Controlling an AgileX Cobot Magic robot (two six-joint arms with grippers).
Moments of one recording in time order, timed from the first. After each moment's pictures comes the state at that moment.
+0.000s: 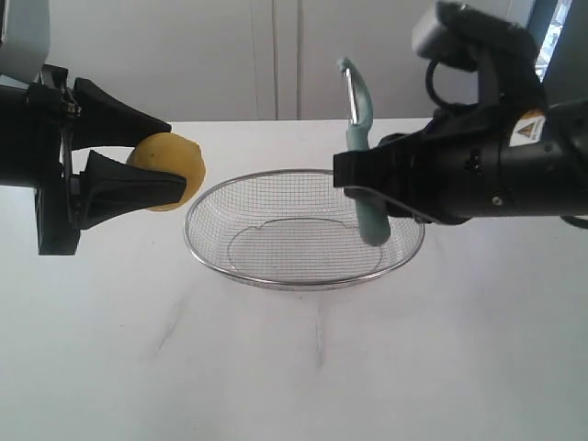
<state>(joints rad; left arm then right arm) -0.22 1.22 -0.85 -1.31 0.91 1.90 0.57 1.17 -0.84 0.36 0.39 0.04</state>
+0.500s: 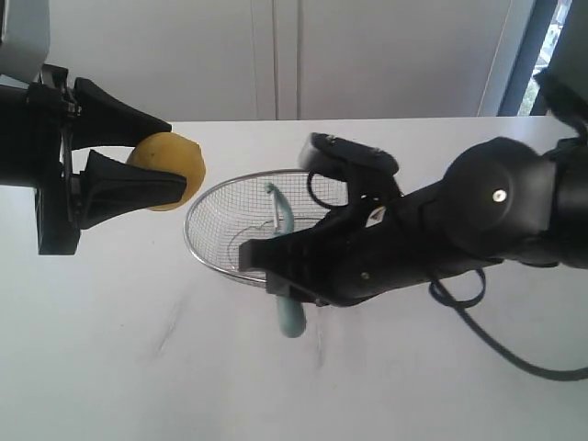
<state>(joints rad) -0.22 1.22 -0.85 -1.31 0.91 1.90 0.71 1.49 -0.85 0.62 0.33 -0.03</state>
